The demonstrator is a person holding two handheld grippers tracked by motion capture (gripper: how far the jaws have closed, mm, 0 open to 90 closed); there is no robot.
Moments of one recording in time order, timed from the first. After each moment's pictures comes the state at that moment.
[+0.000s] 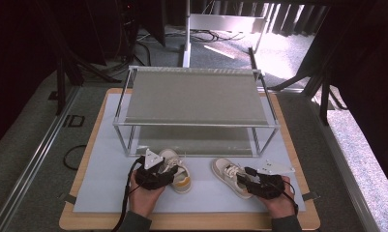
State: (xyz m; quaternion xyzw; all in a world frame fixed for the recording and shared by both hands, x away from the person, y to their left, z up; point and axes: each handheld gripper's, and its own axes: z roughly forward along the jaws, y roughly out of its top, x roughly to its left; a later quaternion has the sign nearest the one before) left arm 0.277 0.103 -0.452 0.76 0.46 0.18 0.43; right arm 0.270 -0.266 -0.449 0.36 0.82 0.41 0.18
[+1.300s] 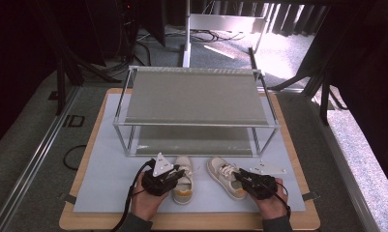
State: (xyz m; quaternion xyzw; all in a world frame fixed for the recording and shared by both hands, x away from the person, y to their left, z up) left arm 0.262 0.083 -0.438 0.80 0.37 0.17 0.44; right arm 0.264 -0.241 -0.449 0.40 0.80 0.40 0.20
